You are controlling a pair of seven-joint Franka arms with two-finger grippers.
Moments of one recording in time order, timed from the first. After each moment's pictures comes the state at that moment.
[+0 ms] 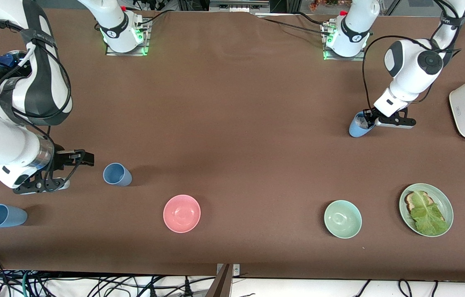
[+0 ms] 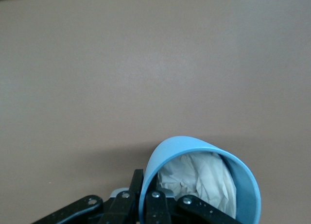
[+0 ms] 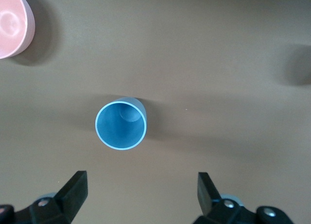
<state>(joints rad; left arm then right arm) 0.08 -0.01 -0.03 -2.64 -0.02 2.71 0.14 0.11 0.48 -0.04 -1.41 0.01 1.82 -0.07</state>
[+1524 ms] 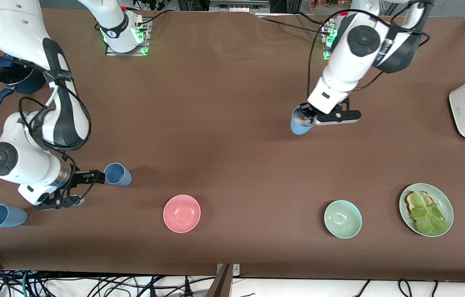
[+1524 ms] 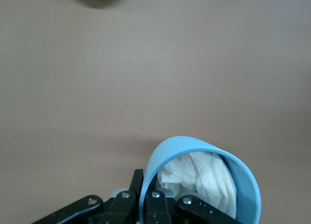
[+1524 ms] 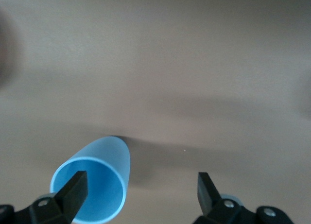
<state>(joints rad) -0.46 0.06 -0.05 -2.07 -0.02 2.19 -0.67 0.10 0.67 -0.04 -1.41 0.01 2.05 -0.09</state>
